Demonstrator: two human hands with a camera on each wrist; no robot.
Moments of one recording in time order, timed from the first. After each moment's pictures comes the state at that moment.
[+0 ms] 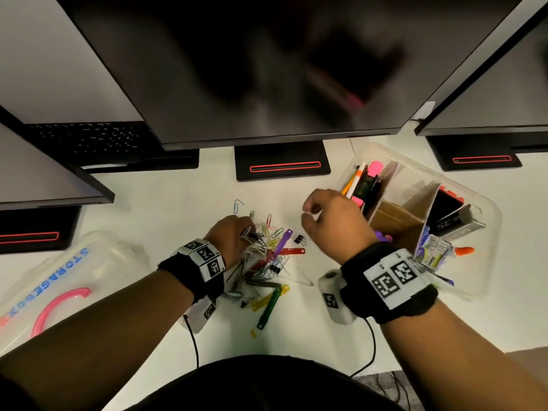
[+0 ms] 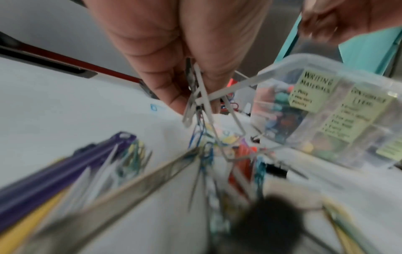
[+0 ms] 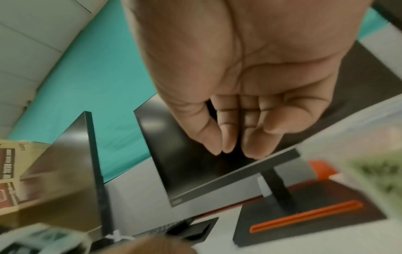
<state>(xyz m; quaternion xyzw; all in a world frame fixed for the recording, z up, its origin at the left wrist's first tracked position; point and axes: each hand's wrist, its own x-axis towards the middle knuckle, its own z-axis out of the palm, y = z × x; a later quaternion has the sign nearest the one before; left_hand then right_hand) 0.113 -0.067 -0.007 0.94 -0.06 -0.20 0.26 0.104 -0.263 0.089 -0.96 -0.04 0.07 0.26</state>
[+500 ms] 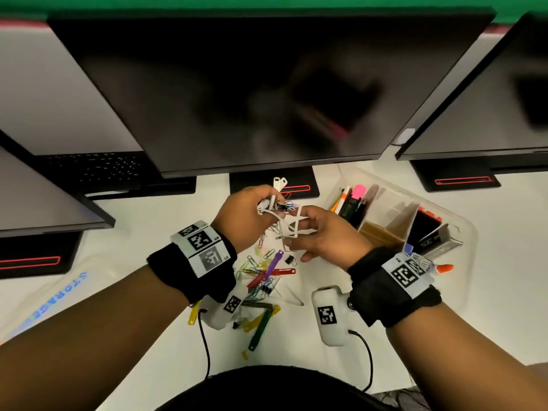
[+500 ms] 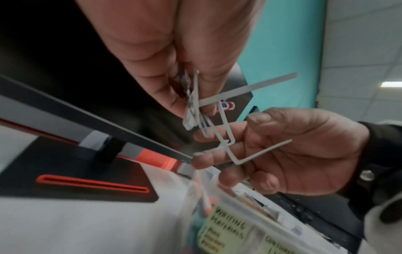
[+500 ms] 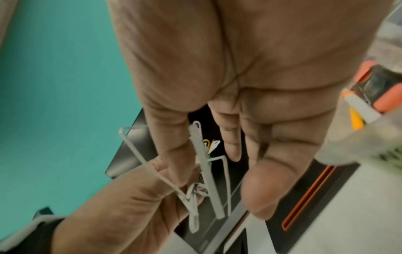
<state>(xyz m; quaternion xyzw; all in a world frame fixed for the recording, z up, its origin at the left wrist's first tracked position) 0.132 -0.116 0.105 0.89 -0.07 -0.06 0.44 0.113 -0.282 0.107 -0.81 0.04 0.27 0.53</state>
